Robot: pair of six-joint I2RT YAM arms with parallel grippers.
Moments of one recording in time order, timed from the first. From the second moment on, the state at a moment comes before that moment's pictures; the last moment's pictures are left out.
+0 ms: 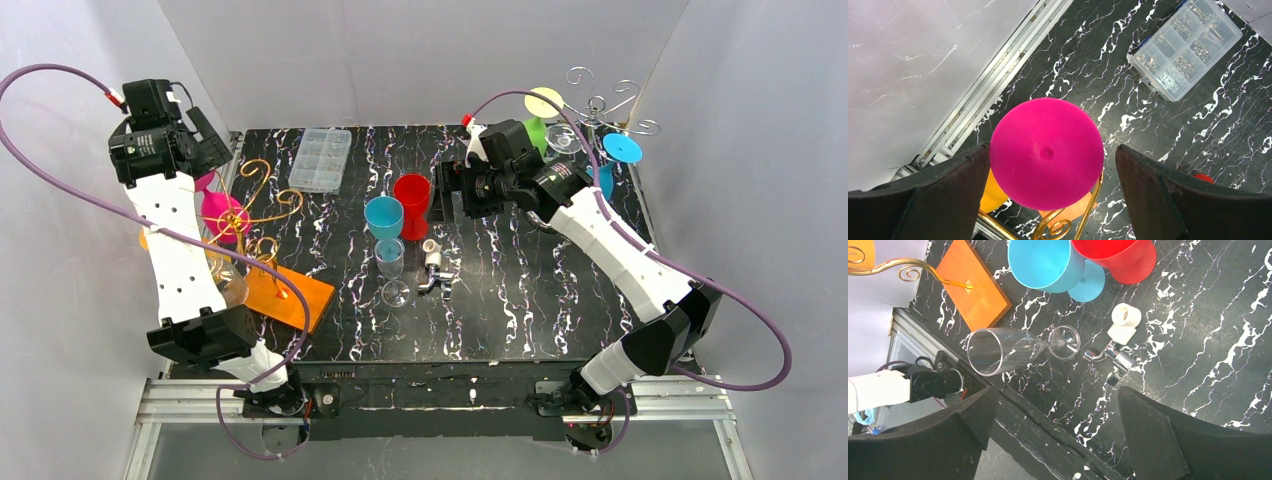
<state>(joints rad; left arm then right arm) 0.29 1.54 2.08 -1.31 -0.25 -0.29 0.70 1.51 1.66 -0.87 -0.24 0.41</state>
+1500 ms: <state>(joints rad) 0.29 1.49 2.09 -1.31 -0.15 -0.28 0.71 1.53 1.66 -0.87 -0.23 0.39</state>
